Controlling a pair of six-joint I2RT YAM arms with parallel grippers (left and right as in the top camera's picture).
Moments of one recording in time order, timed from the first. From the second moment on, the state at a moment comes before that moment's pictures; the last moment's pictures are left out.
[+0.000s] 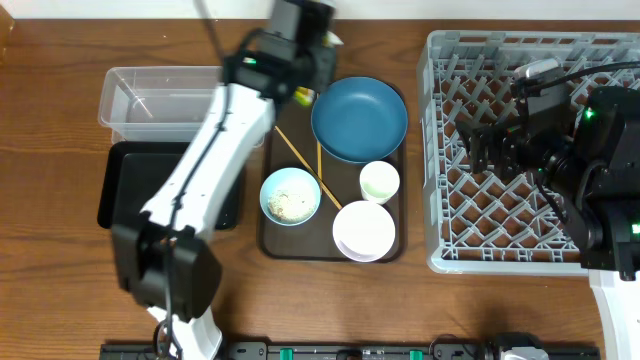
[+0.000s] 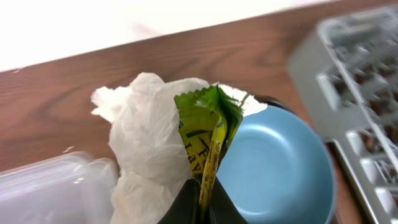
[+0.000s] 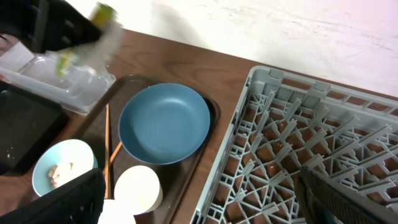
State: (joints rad) left arm -0.34 1.88 1.81 -0.71 0.04 -0.10; right arm 0.06 1.12 1.33 -0.80 -0.32 -0.12
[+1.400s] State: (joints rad) left arm 0.02 1.97 1.80 -0.87 0.01 -0.16; right arm 0.06 1.12 1.33 -0.80 -0.32 -0.12
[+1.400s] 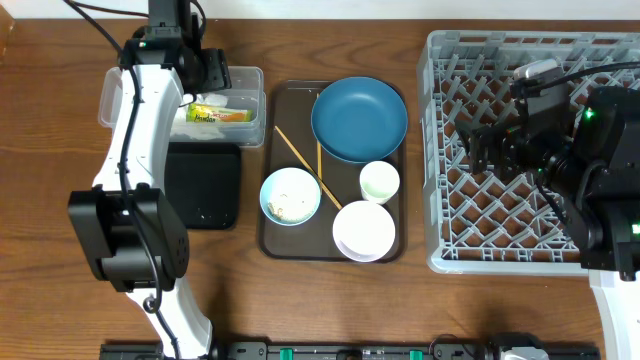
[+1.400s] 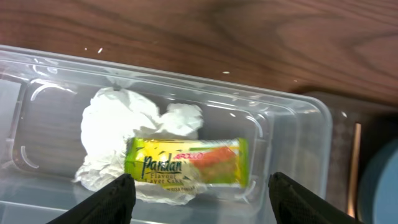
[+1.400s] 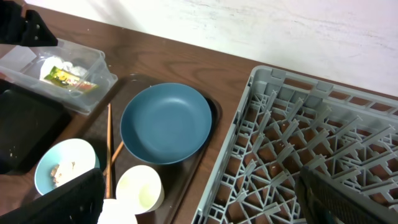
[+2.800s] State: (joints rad) left arm -0.49 1.86 1.65 -1.10 0.31 -0.12; right arm 0.06 1.18 1.33 -0.80 -0.34 -0.06
